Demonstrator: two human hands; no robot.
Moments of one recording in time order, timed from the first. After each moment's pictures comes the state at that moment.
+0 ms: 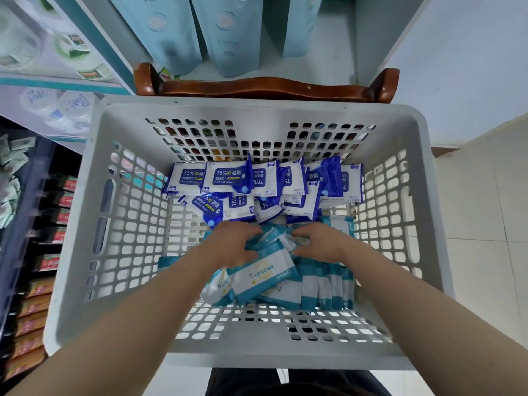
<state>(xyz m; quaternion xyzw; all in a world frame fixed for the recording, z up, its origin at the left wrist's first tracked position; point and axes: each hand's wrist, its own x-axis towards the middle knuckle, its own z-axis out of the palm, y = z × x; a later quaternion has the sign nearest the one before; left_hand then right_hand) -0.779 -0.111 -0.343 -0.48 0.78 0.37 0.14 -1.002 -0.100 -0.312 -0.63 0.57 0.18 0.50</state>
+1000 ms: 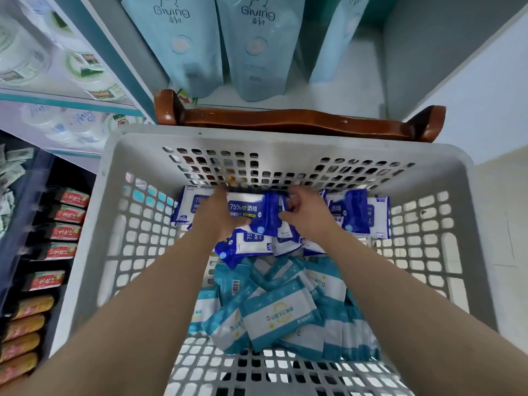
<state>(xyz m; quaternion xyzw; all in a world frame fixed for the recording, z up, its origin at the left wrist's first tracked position) -0.744 -0.211 -0.352 -0.71 0.60 0.37 -0.01 -0.942 -0.197 -0.334 -0.55 0.69 -0.13 0.45</state>
